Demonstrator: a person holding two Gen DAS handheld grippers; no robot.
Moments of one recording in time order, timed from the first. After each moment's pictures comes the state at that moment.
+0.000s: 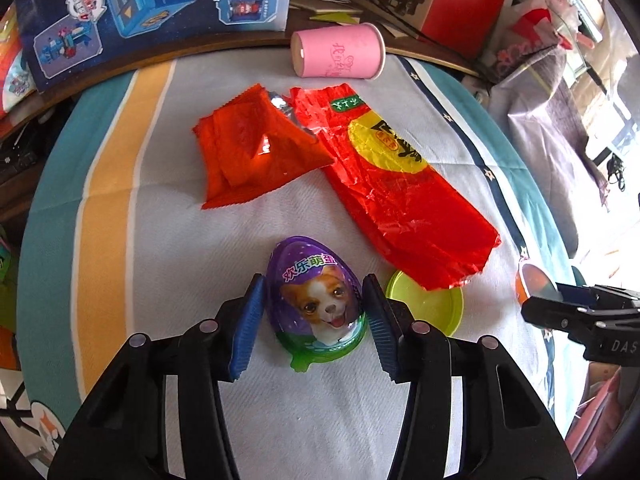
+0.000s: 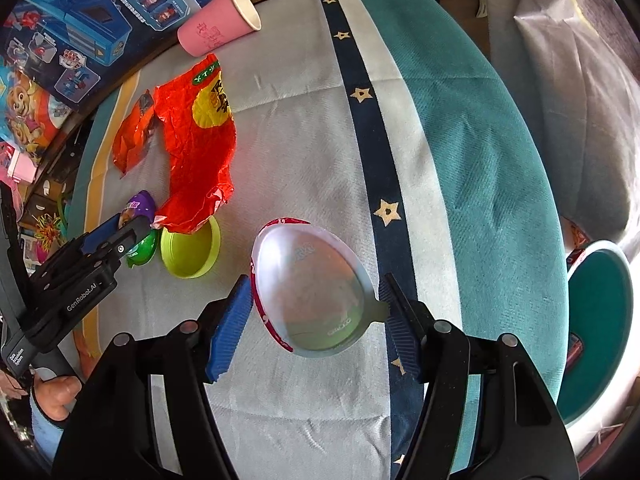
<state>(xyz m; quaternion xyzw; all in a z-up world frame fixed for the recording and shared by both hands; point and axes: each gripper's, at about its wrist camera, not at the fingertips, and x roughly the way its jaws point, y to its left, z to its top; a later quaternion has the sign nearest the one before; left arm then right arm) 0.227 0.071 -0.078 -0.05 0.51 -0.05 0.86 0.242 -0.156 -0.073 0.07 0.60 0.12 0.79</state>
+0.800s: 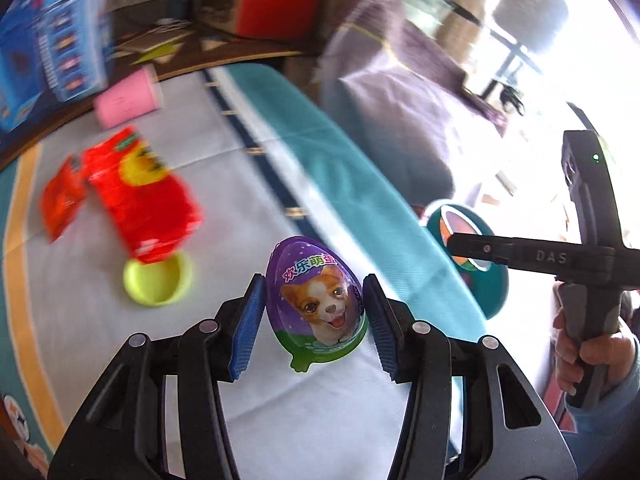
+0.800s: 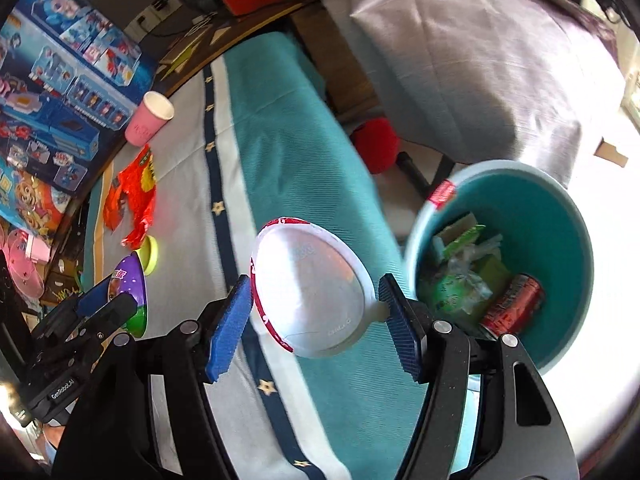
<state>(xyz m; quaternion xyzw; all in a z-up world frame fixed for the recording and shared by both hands) 0.169 -0.096 -0.024 0.01 0.49 -0.24 0.84 0.158 -0.349 -0.051 0.21 0.54 0.03 0.81</state>
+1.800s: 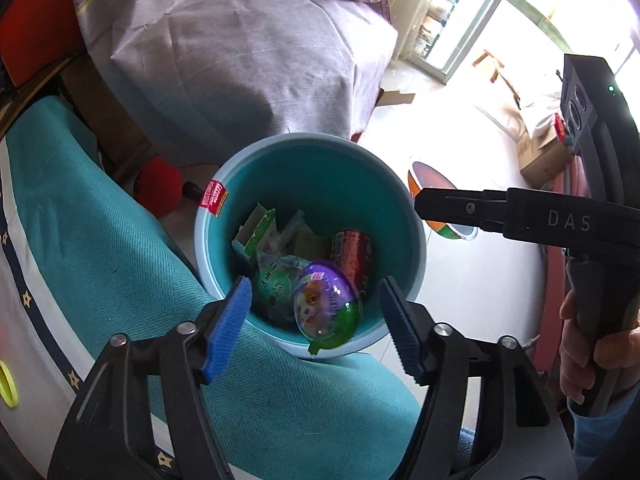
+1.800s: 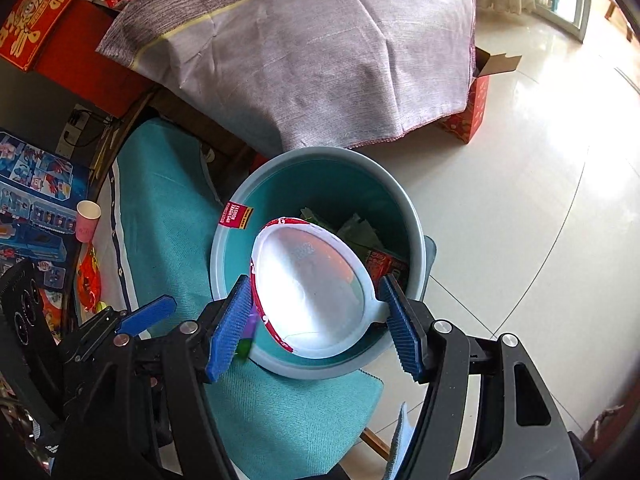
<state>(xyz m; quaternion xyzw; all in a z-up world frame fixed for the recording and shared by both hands) 0.135 -0.341 -0.074 0.15 0.53 -0.37 0.75 0.078 -0.521 -0.089 0.33 0.51 -0.06 0.79</state>
